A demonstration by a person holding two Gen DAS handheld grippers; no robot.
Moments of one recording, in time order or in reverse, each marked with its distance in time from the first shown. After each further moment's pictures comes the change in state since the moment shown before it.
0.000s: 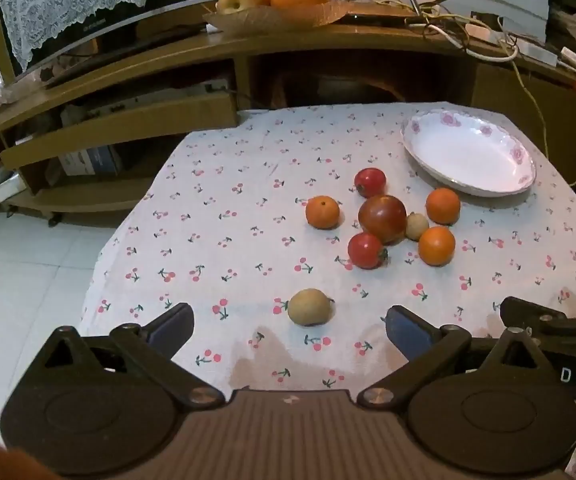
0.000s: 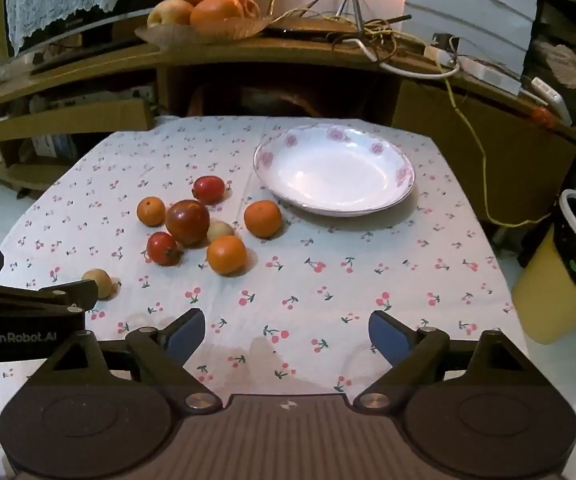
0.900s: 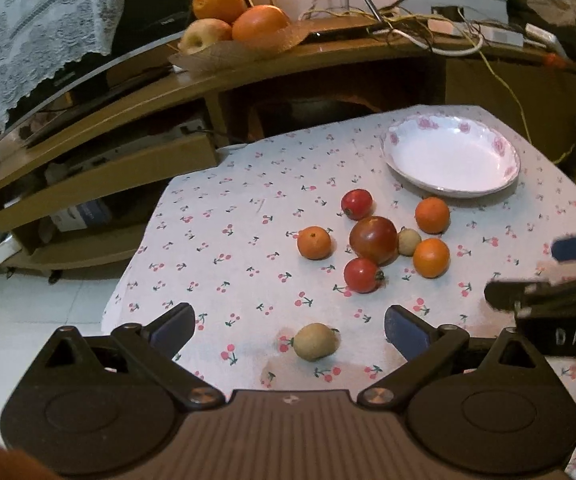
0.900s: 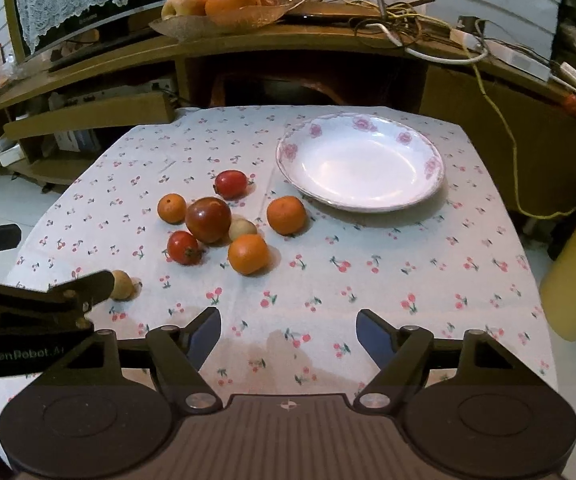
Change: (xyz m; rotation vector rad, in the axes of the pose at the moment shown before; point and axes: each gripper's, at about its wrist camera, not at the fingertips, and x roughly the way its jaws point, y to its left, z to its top) left arm 0.000 -0.005 0.006 0.176 -0.087 -0.003; right arm 0.013 -0.006 0.015 -0.006 0.038 0.121
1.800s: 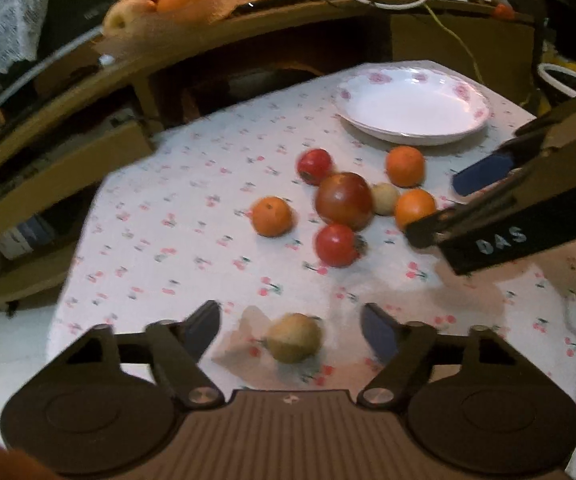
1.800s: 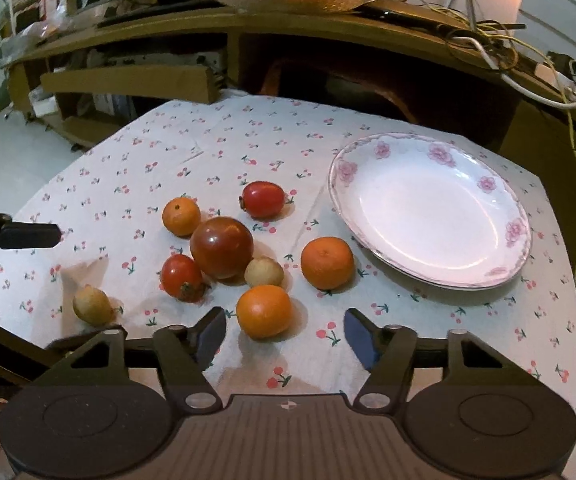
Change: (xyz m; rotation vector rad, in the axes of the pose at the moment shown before) left arm 0.046 -0.004 -0.015 0.137 0.042 -0.155; right arm 0.069 0.006 0.030 -0.195 0.027 0.114
